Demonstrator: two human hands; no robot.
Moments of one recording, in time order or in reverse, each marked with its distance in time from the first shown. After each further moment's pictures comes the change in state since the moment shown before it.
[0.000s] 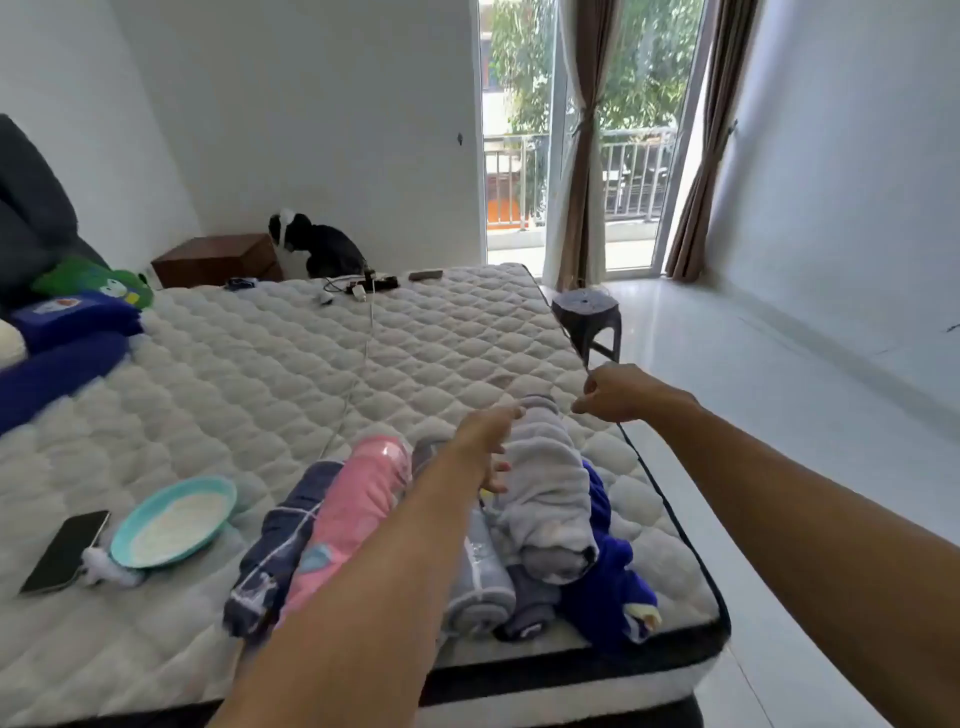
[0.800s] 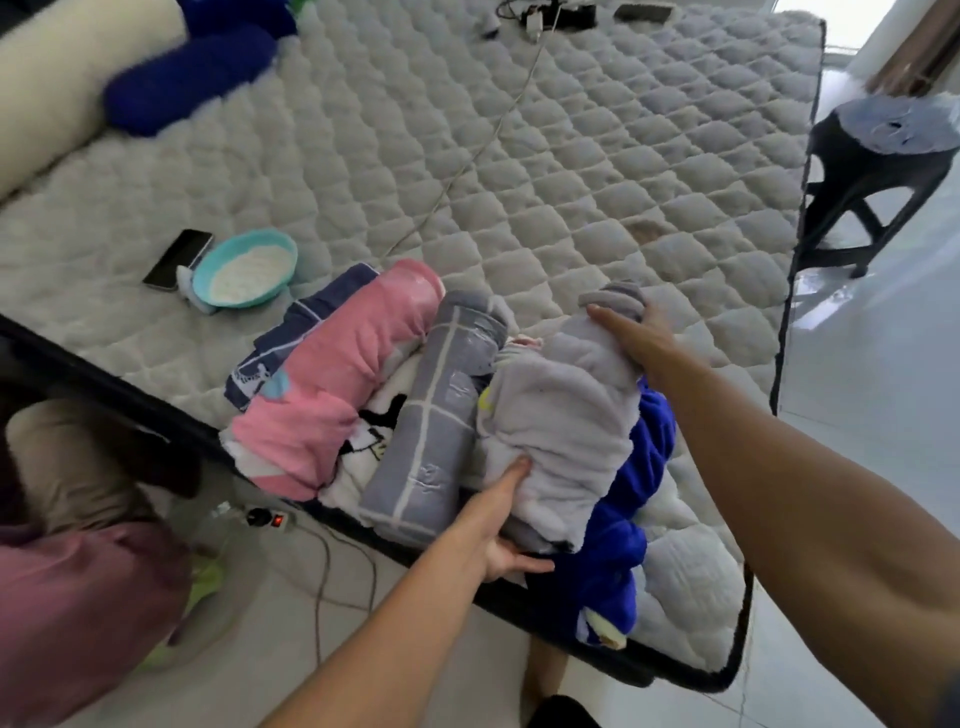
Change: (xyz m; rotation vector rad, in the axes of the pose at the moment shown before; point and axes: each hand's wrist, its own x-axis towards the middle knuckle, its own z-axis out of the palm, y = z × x) left_hand 0.123 -0.138 0.099 -0.833 0.244 -0.590; right_hand 0.241 0.063 0.156 0.923 -0.381 0.139
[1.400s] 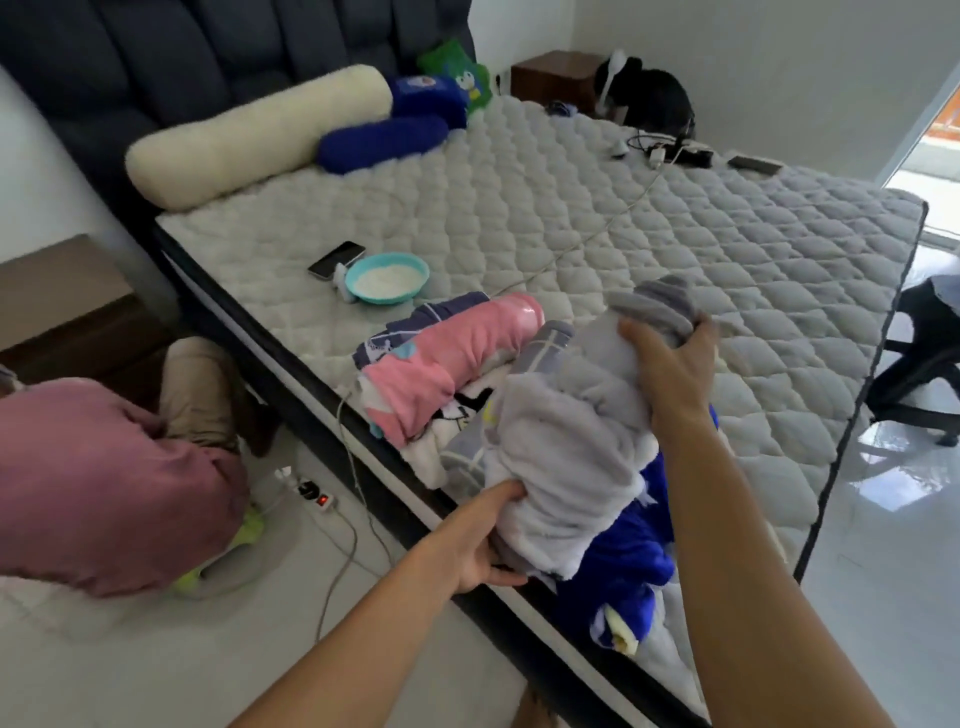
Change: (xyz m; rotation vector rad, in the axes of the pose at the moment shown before) left_hand -0.095 -0.070 -0.062 -0.028 -0.019 0.310; right_hand -0.175 -0.043 0.039 0.195 0.072 -0.484
